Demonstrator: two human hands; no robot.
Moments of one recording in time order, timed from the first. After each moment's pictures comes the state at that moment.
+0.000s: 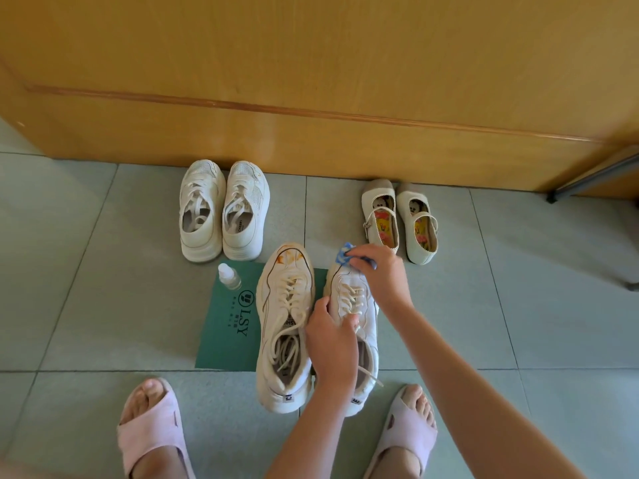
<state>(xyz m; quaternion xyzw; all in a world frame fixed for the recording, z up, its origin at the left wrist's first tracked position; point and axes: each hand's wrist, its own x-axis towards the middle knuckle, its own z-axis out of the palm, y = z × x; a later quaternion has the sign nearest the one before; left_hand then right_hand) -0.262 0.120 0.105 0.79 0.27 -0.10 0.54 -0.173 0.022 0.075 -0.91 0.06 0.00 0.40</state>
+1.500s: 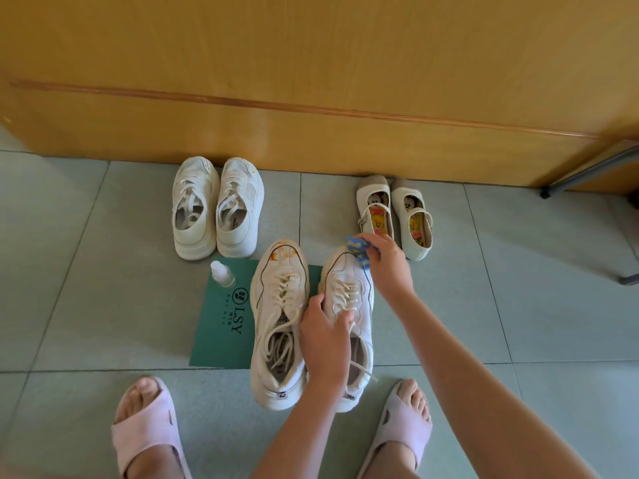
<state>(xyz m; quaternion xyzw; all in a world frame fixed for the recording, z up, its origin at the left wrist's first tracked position) -0.265 0.123 0.097 0.82 0.24 -0.09 0.52 -0.163 0.003 0.066 -0.93 0.09 0.03 0.37</state>
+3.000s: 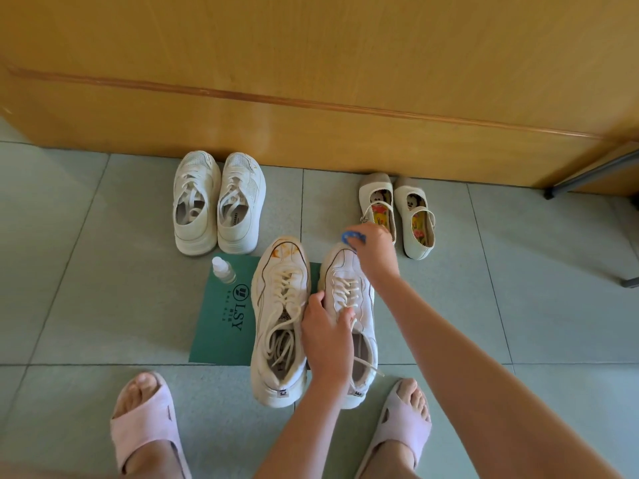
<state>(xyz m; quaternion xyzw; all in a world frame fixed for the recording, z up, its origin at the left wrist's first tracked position) -0.264 0.121 0.095 0.81 0.26 -0.08 0.52 -0.137 0.026 0.068 -0.94 0.05 0.00 0.35</state>
